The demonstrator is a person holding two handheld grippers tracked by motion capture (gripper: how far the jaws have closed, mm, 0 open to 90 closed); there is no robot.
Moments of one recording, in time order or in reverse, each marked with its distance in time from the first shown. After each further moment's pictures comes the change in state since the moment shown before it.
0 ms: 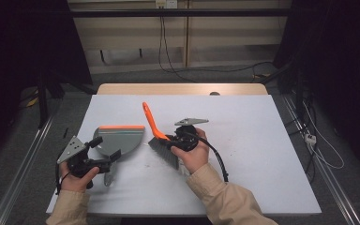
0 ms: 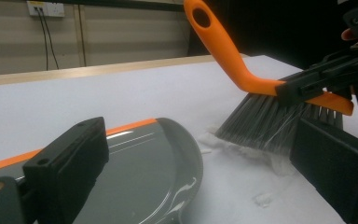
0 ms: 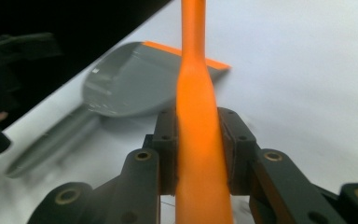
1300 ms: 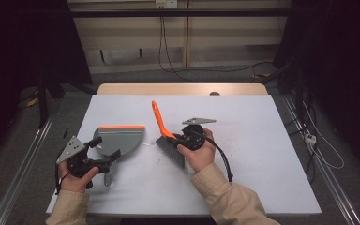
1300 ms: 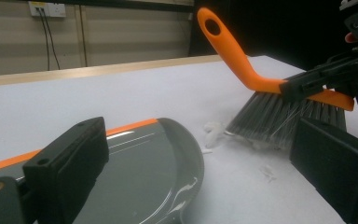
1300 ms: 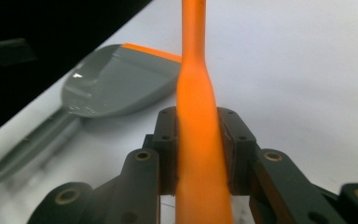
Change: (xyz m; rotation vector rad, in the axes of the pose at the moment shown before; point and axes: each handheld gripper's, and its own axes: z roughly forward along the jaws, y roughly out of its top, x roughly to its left) left arm 0.001 0.000 -0.001 0.006 0.003 0.006; right arm -0.013 -0.003 -0.012 -0.003 -0.058 0.044
